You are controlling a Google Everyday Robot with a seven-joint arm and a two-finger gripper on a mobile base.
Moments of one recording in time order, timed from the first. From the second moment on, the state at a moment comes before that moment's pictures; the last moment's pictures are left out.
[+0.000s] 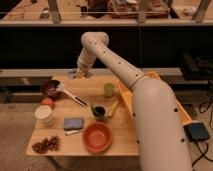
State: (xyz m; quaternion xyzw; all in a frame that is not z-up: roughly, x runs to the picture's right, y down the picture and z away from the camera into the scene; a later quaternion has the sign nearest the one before) arm -0.152 -0.076 0.806 0.22 -0.30 -0.92 0.11
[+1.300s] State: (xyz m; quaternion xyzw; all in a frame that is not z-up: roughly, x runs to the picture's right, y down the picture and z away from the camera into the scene) arm -0.281 0.000 0.694 0.30 -0.29 -0.90 -0.11
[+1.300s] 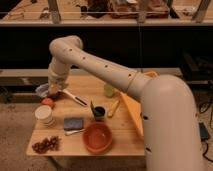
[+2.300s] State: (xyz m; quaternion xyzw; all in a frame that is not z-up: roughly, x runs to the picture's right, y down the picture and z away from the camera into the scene) arm -0.329 0.107 0.748 0.28 -0.37 -0.87 -0.18
